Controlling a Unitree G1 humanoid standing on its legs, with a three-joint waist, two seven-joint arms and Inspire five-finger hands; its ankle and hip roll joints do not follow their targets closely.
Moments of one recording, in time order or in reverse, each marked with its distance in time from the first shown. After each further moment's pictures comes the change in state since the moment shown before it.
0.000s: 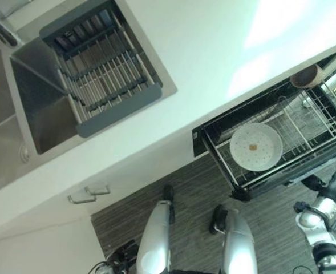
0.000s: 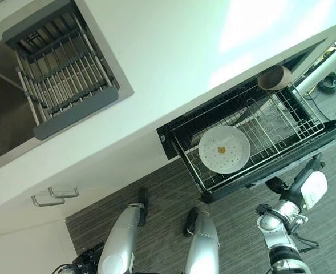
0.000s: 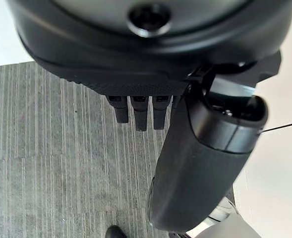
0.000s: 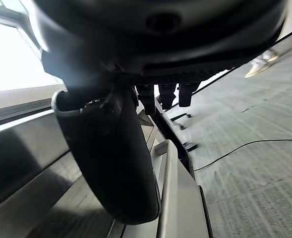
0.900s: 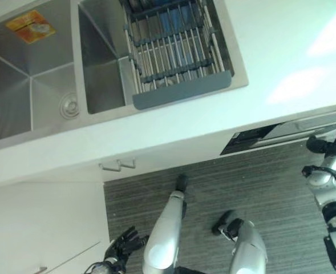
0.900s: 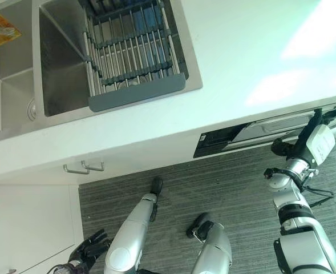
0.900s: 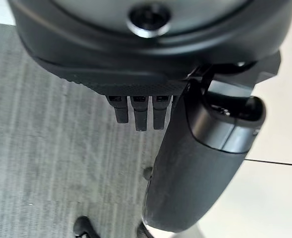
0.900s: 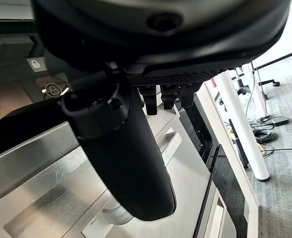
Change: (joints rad) left arm 0.116 0.071 -0.004 -0.223 -0.001 -0.164 -0.102; right arm -0.344 -0.147 0.196 0.123 0.083 0.200 0.132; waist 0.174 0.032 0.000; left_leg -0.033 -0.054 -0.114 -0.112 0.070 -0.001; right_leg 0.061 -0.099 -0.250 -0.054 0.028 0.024
